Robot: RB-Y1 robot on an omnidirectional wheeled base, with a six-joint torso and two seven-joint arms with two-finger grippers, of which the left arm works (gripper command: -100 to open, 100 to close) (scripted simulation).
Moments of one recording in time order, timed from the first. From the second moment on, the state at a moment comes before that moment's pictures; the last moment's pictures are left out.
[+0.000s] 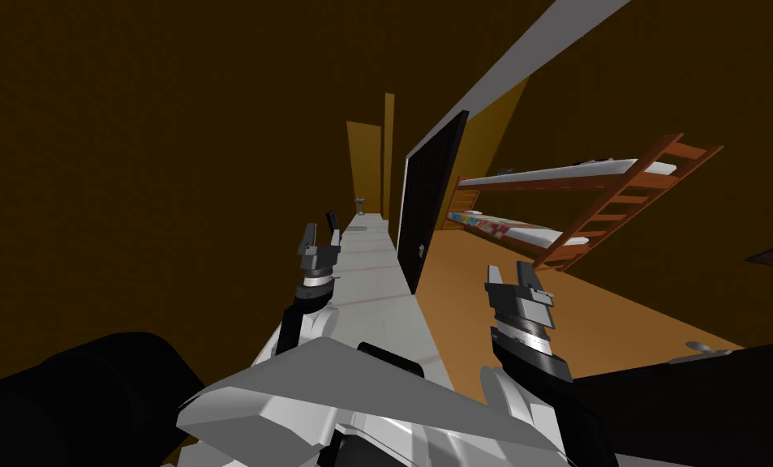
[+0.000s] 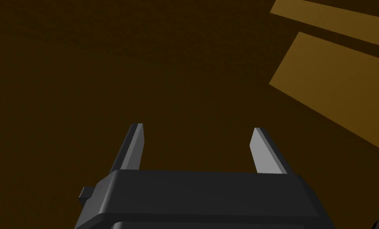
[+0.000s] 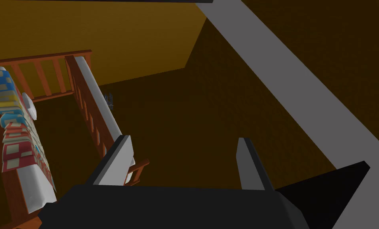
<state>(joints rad) 0.48 0.01 -0.06 -2.38 0.07 -0.64 0.03</state>
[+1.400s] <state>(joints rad) 0.39 0.06 -0.11 -2.10 0.07 -0.67 0.02</state>
